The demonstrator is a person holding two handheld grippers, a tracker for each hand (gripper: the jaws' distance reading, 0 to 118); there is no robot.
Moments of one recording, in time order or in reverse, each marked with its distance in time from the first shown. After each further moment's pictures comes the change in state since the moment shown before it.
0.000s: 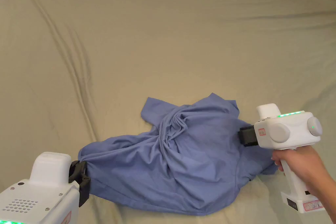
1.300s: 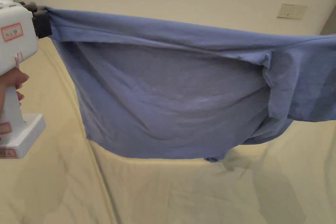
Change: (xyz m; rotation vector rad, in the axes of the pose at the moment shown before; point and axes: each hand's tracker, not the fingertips) left arm -0.064 0.265 0.140 0.632 0.040 0.091; right arm 0.076 0.002 0.444 0.990 -0.083 -0.288
